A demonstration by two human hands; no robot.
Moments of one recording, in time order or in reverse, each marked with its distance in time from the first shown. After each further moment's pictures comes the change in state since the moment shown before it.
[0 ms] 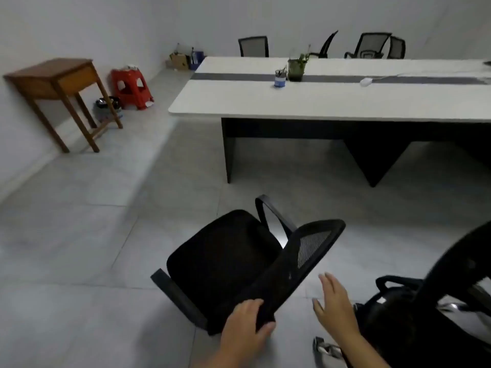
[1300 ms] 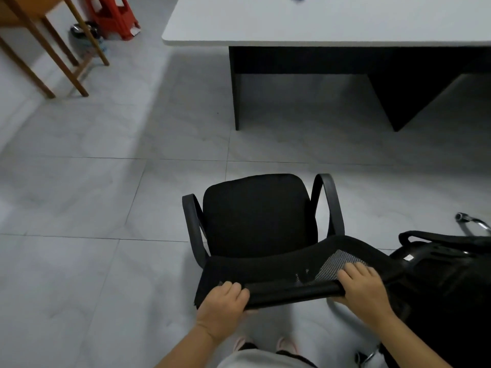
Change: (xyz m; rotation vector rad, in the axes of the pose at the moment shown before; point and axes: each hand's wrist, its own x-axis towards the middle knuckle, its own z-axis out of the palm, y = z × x) left_hand -0.008 -0.124 -0.024 0.475 0.191 0.441; right_hand 0.008 -0.008 0.041 -0.482 -0.004 -0.443
